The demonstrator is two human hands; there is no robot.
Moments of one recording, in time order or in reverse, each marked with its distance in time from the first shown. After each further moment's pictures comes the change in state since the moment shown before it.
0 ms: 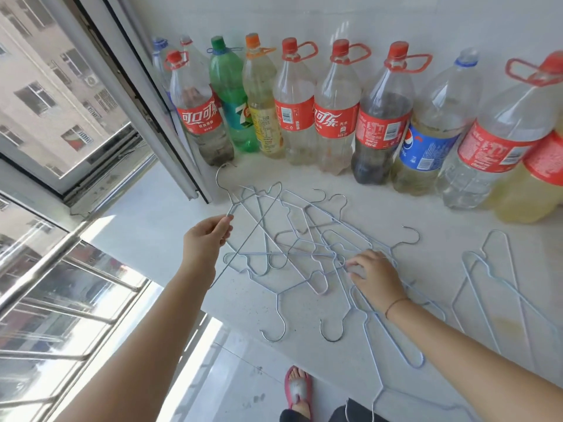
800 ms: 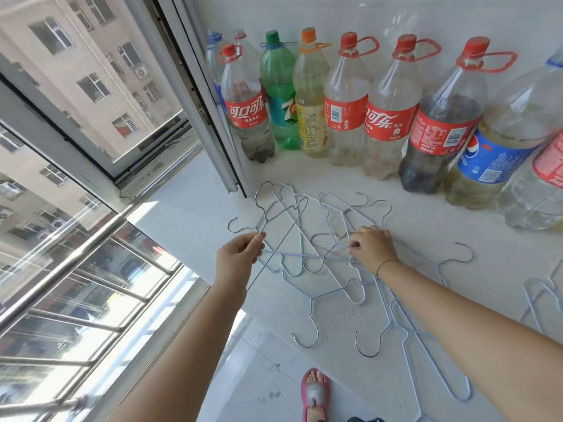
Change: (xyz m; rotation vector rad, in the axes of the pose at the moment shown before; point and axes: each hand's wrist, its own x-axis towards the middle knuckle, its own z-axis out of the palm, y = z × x) left_hand -0.024 -0.019 -0.021 -0.041 0.053 -0.072; right_hand 0.098 -0.052 0.034 -0.266 -0.193 -0.084
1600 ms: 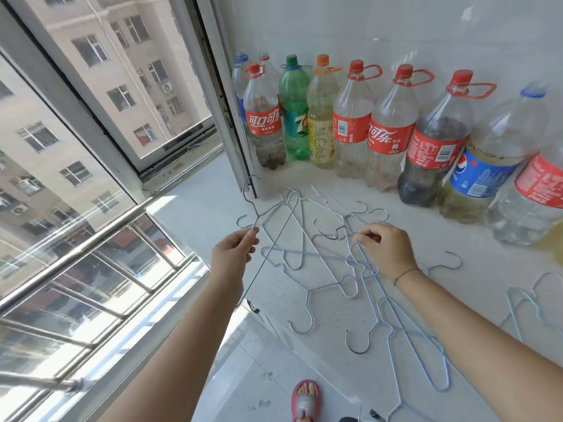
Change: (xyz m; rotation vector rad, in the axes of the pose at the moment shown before) left_hand -0.056 0.012 -0.016 -0.113 0.105 -0.003; right_hand -0.072 -0.022 -0.069 0.506 0.379 -0.095
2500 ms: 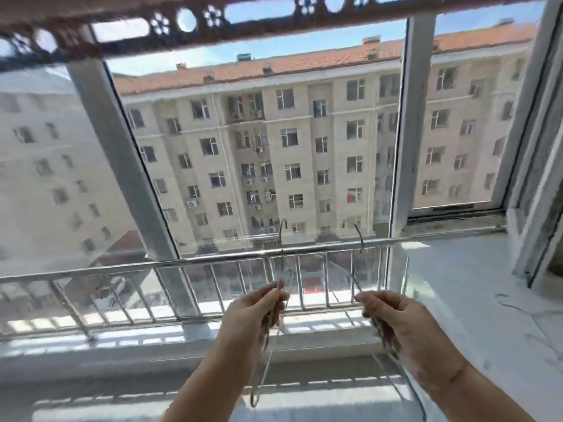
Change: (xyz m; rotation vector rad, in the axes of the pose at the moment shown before) left_hand -0.369 0.030 -0.372 -0.504 0.502 0.219; right_hand -0.314 -0.393 0.051 0.961 -1.052 0.093
